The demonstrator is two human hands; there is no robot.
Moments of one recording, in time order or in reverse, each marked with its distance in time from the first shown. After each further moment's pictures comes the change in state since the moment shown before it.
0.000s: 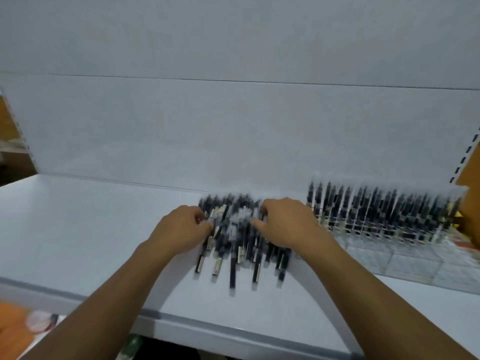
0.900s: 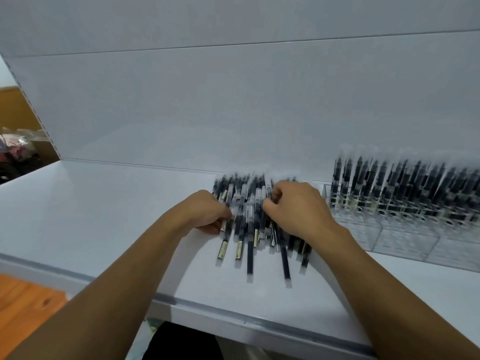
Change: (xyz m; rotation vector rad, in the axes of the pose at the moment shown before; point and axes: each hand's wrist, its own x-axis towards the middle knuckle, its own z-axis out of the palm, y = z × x) left_hand 0.021 0.006 0.003 -0.367 -0.243 -0.283; right_hand 0.001 -0.016 0.021 0.352 0.126 0.095
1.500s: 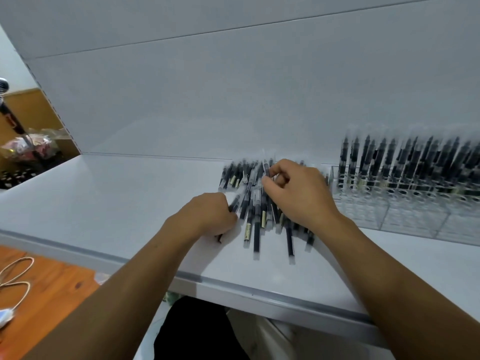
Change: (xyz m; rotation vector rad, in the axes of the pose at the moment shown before) left_hand -0.036 -0.010 0.014 0.733 0.078 0.170; right_hand -0.018 -0.003 0.006 0.357 0.152 -0.081
